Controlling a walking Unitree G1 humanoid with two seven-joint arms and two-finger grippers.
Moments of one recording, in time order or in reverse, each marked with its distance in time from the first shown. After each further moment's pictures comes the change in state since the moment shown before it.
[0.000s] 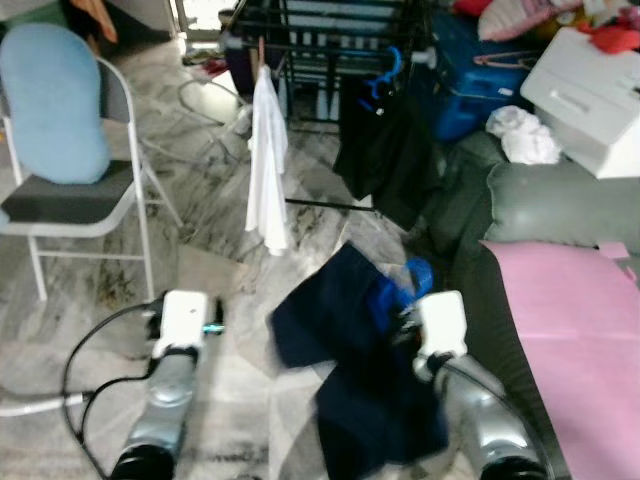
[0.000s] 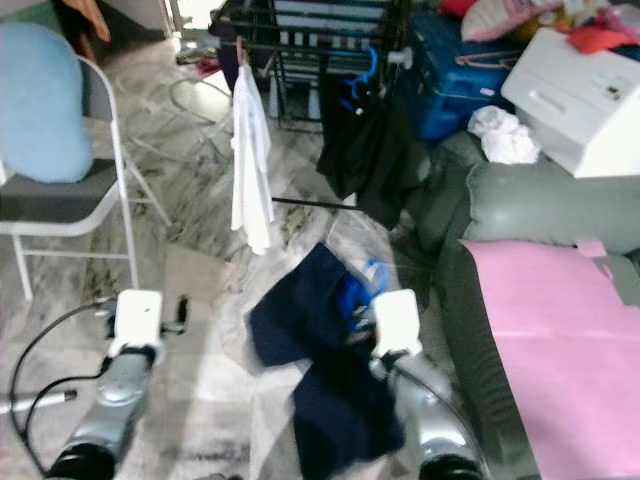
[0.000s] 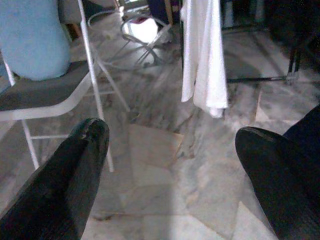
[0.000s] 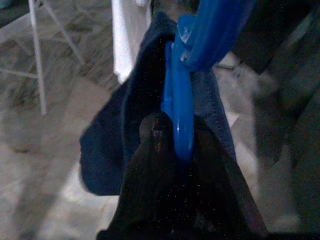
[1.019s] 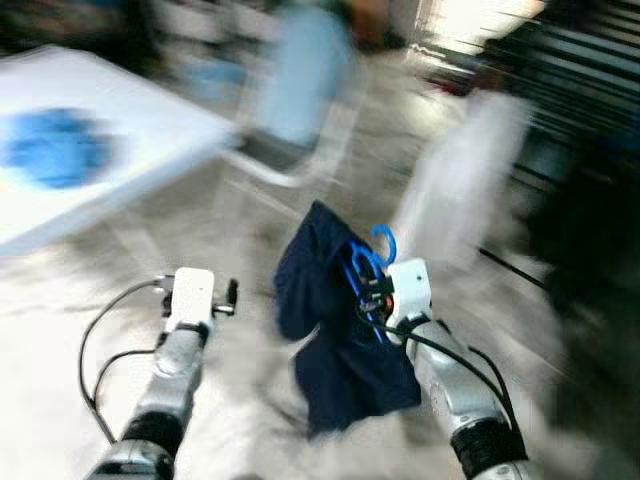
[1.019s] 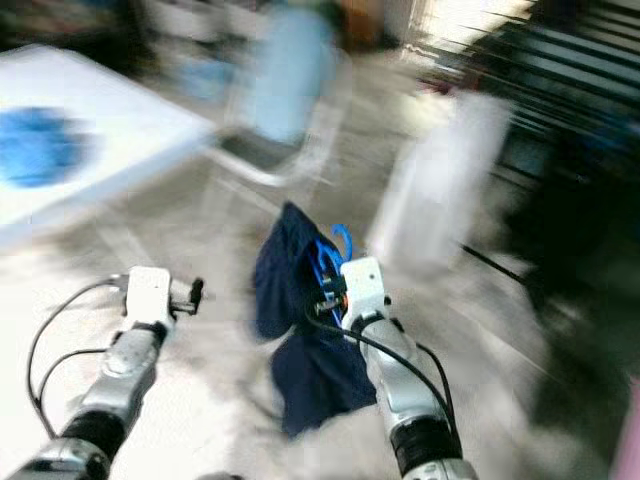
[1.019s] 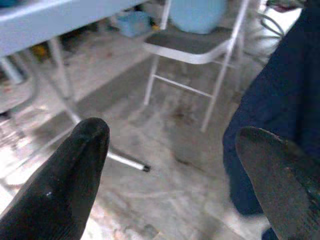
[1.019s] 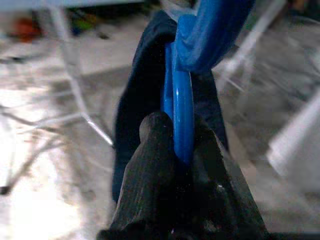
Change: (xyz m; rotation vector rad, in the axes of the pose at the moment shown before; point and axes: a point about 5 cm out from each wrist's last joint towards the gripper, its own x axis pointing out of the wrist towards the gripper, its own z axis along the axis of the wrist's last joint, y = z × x) left arm 0.019 -0.014 0.014 -0.074 0.002 -0.110; right arm 0.027 0.029 0.035 -0.071 -0.099 0.119
